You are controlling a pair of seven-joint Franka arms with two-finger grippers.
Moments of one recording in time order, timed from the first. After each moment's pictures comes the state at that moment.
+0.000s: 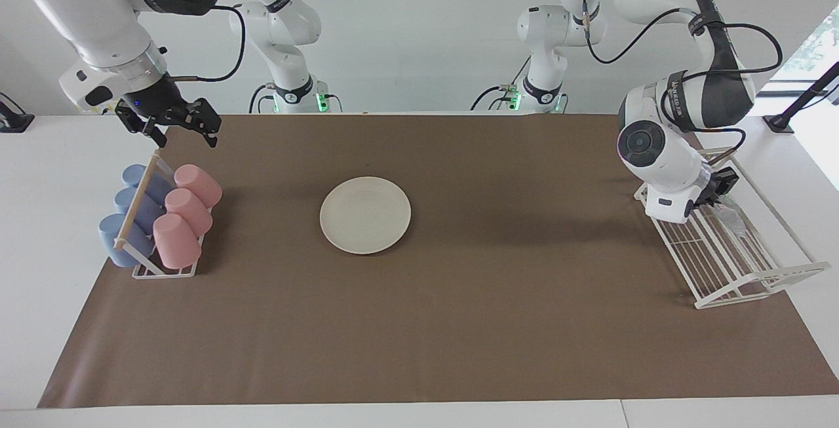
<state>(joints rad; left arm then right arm) -0.13 0.28 0.00 -1.70 0.87 1.73 -0.47 -0.11 0.00 0.04 -1.62 0.00 1.57 -0.04</state>
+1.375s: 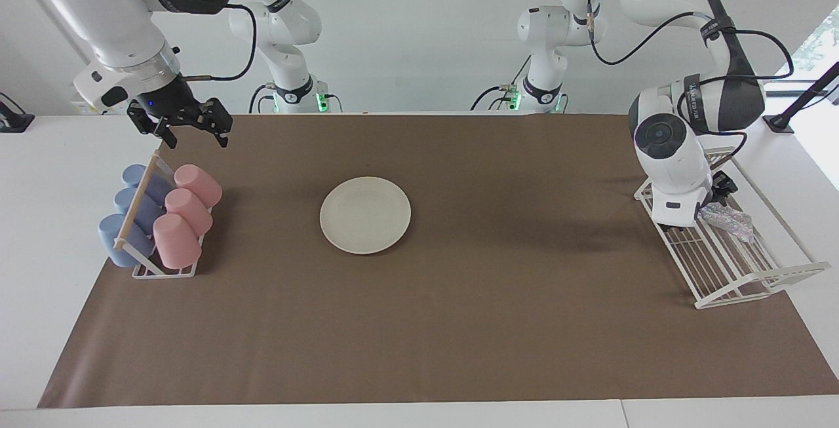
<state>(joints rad) -0.10 0.27 0.00 -1.69 0.70 1.86 -0.56 -0.08 0.00 0.05 -1.62 0.00 1.57 -0.02</state>
